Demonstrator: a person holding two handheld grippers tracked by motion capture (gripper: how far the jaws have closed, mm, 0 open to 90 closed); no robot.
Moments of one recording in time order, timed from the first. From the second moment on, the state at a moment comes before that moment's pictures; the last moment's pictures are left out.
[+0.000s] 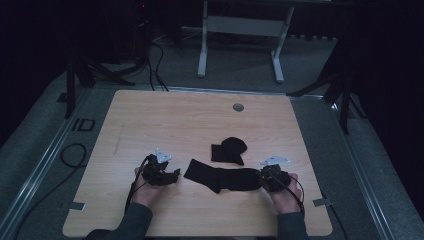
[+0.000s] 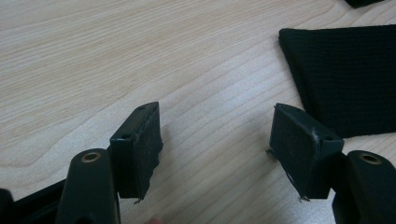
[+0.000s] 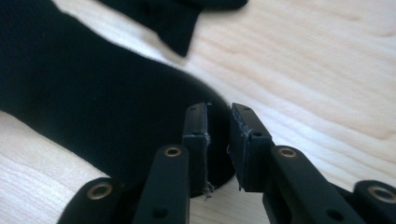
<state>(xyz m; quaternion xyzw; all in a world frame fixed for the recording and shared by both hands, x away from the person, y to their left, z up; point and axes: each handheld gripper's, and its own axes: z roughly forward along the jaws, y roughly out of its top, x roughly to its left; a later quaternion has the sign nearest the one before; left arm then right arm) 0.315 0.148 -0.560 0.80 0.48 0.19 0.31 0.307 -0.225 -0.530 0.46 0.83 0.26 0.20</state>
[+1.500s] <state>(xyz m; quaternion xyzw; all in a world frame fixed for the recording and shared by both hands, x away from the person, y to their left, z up) 0.301 0.114 -0.560 0.82 0.42 0.15 0.35 0.311 -0.184 -0.529 0.38 0.85 0.32 0.16</state>
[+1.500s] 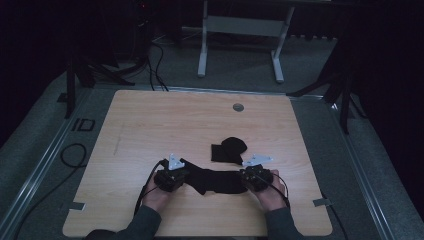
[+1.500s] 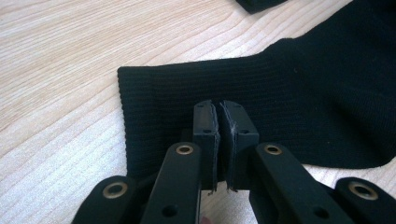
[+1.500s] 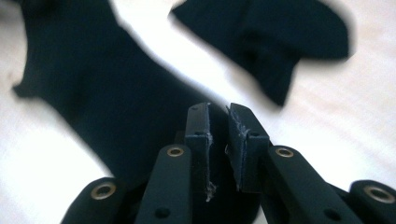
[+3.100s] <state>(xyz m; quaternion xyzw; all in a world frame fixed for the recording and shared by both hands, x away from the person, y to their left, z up) 0.301 0.110 -0.560 0.83 0.41 0.16 0.35 0.435 -0.189 -0.549 0.52 0.79 0.29 0.16</state>
